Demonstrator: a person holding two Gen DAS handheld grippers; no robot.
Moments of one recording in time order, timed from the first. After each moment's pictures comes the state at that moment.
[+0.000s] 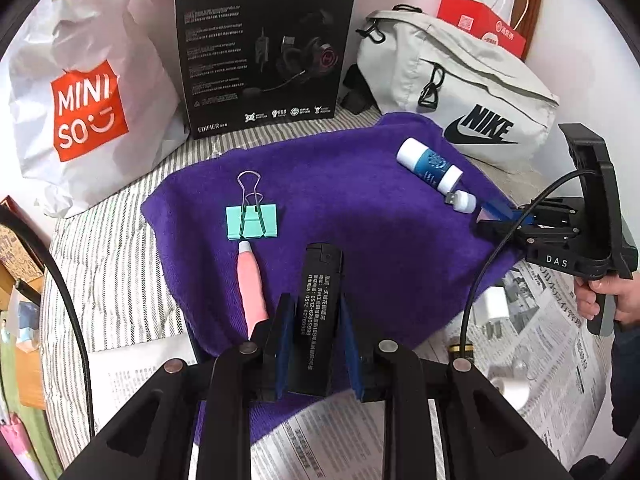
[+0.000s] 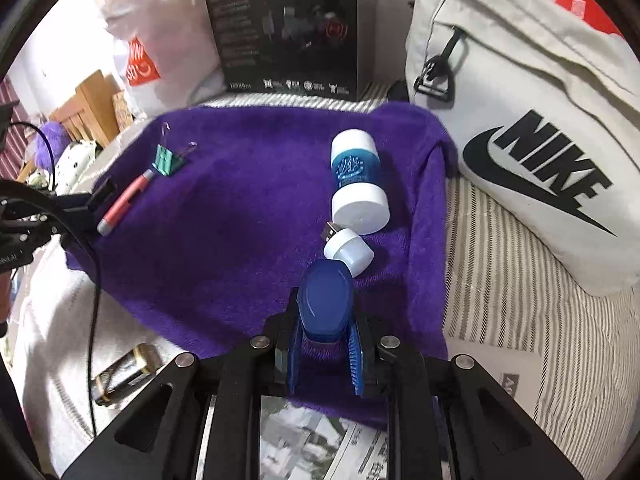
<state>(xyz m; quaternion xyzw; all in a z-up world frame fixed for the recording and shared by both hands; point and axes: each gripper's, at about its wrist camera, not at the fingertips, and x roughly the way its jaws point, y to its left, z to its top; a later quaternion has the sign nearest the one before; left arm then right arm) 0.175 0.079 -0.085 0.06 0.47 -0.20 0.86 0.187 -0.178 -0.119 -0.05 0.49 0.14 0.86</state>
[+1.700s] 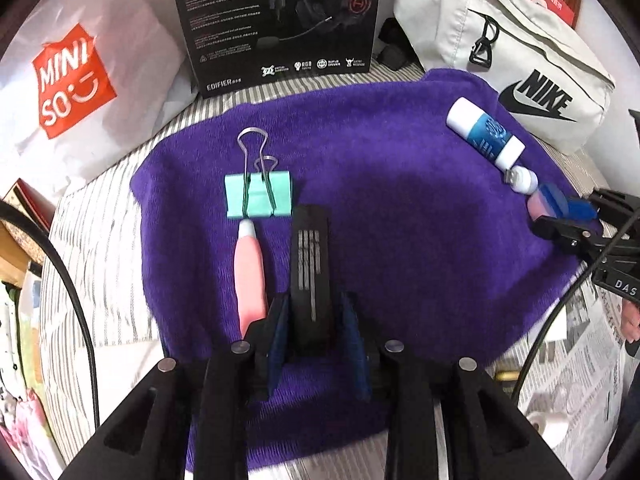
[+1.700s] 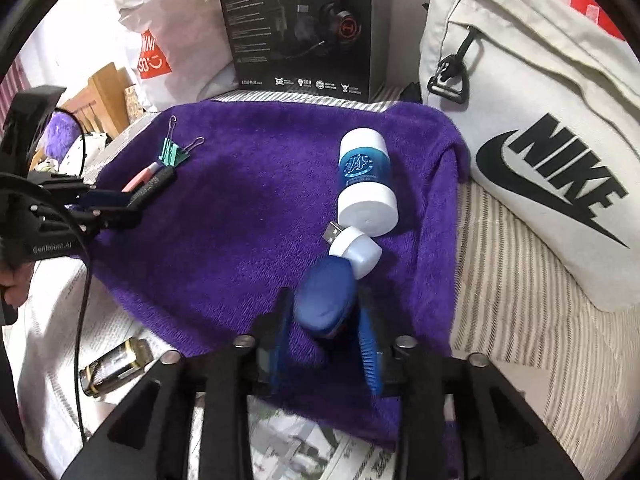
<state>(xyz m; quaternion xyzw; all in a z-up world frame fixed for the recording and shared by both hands) 0.200 0.060 -0.121 0.09 0.53 -0.13 0.83 0.177 -0.177 -0.114 -0.06 0.48 0.16 0.86</state>
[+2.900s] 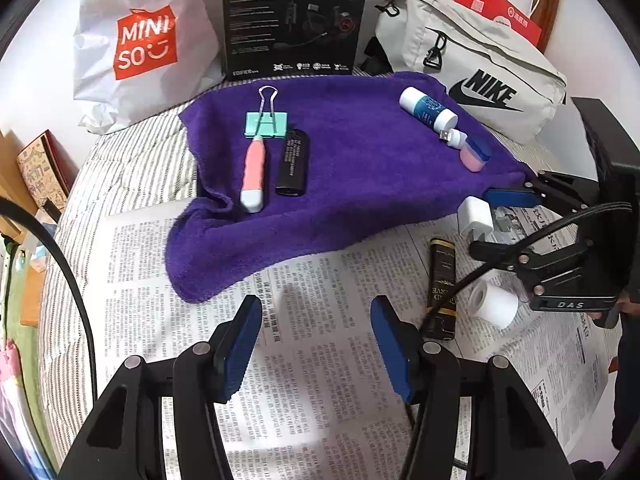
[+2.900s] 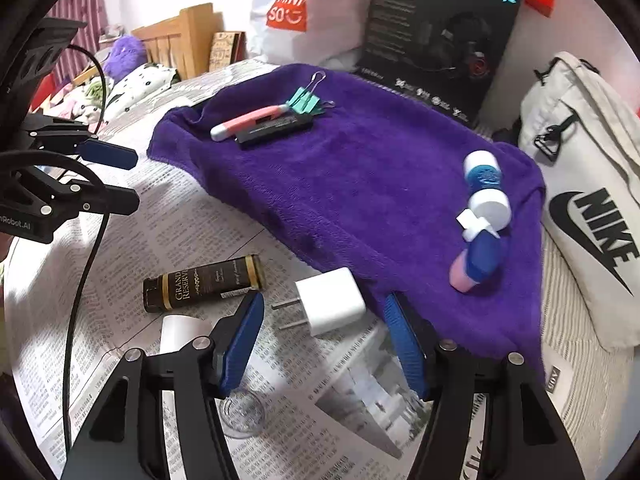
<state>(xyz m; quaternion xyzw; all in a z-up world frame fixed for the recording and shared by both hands) 0.084 0.083 -0.098 0.04 0.51 -0.13 0.85 0.106 -0.113 -0.117 -0.18 0.45 0.27 0.83</state>
